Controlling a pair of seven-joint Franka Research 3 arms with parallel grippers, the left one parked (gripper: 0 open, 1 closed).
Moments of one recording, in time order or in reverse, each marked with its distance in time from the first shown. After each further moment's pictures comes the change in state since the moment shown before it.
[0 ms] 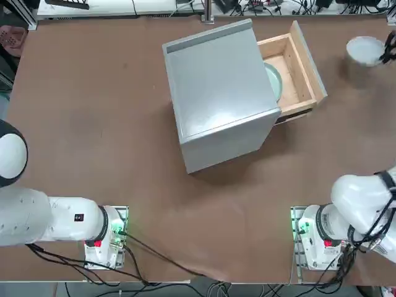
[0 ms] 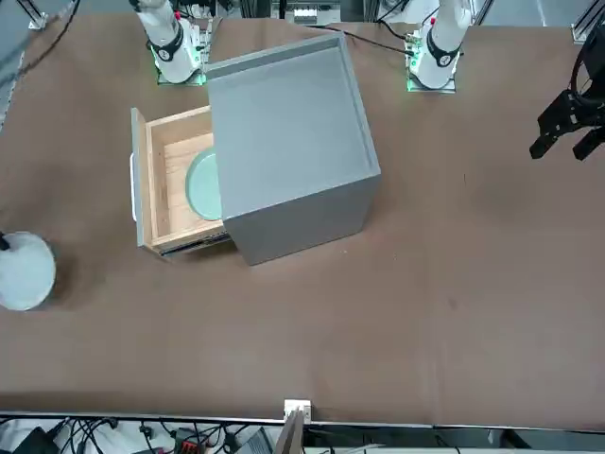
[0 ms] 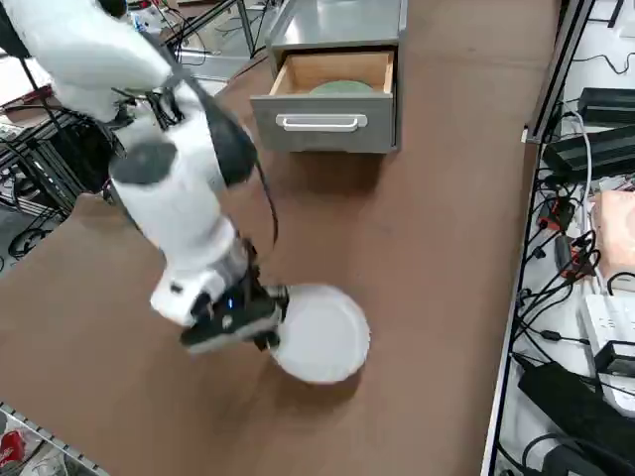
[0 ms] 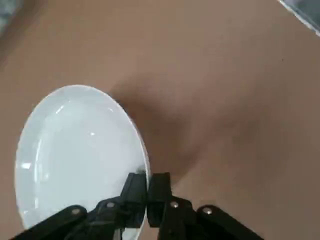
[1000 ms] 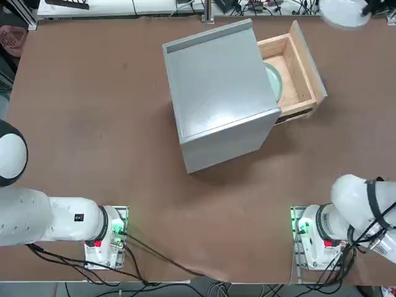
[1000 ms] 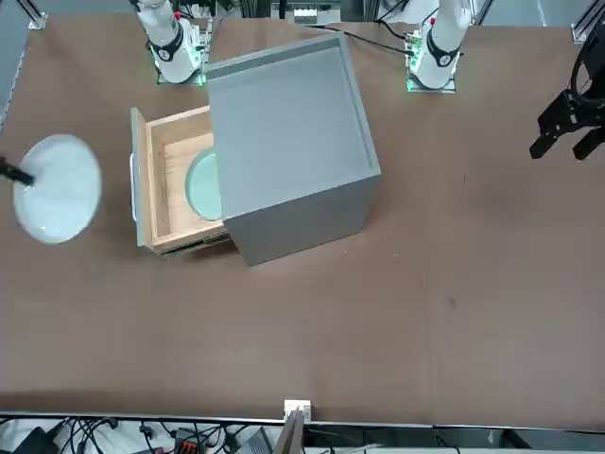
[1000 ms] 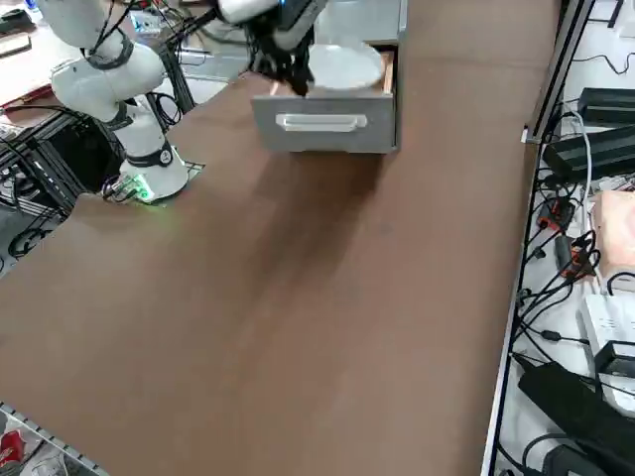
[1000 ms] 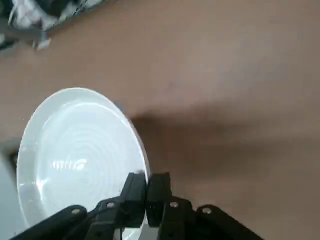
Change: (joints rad) arm 0.001 -0.429 0.305 -0.028 0.281 -0.565 -0.269
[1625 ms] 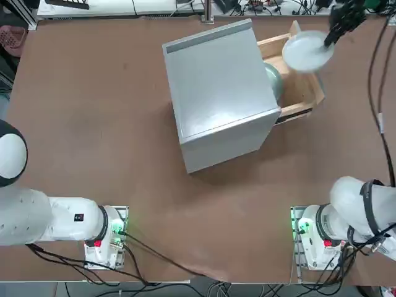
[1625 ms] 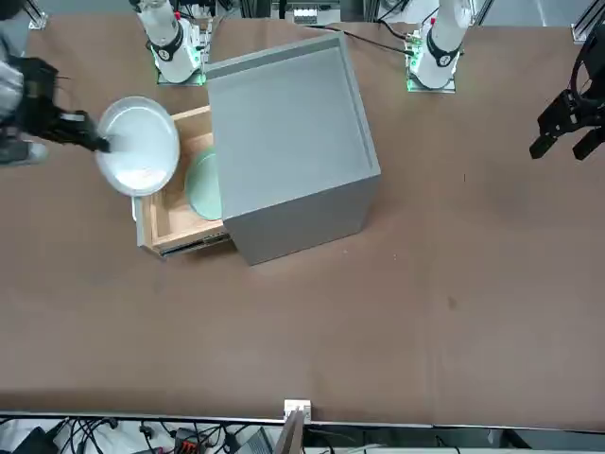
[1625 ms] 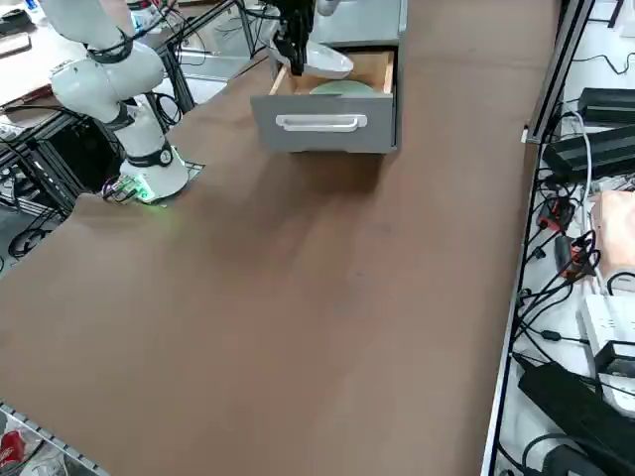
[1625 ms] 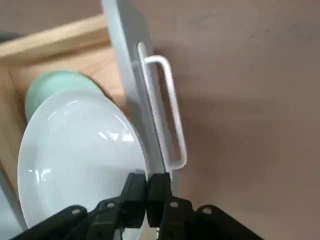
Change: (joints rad) arm 0.107 -0.141 0.151 -0.226 -0.138 -0.014 -0.013
